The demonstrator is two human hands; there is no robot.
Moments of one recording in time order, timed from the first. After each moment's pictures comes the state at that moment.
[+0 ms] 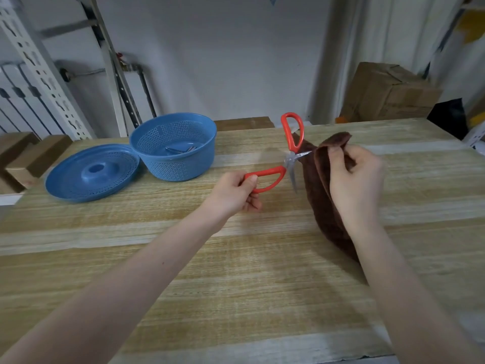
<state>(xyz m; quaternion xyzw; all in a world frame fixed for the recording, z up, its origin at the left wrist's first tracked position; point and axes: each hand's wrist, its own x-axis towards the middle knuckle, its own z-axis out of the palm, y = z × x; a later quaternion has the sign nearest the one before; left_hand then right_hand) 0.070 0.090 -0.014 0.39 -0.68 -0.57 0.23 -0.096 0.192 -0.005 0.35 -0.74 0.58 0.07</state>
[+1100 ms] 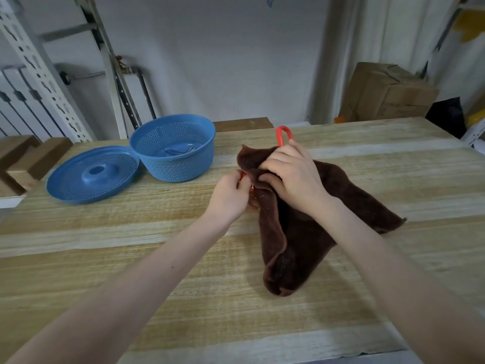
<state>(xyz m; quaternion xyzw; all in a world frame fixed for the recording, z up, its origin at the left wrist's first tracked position) 0.064 0.096 -0.021 0.41 -0.69 -0.52 0.30 -0.096 0.132 -0.036 0.71 -0.59 0.30 0.22</state>
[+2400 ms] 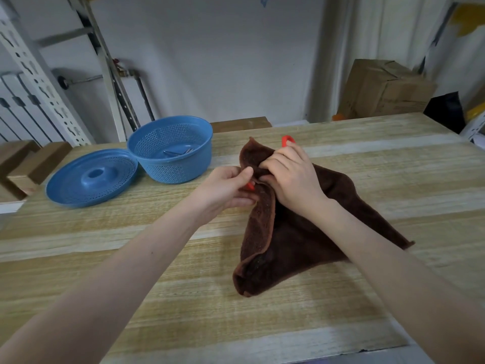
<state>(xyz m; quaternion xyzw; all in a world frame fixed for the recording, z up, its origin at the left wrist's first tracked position) 0.074 0.083 0.000 0.37 -0.62 -0.66 0.20 -0.099 0.130 -0.050 0.70 -0.54 0.34 0.34</state>
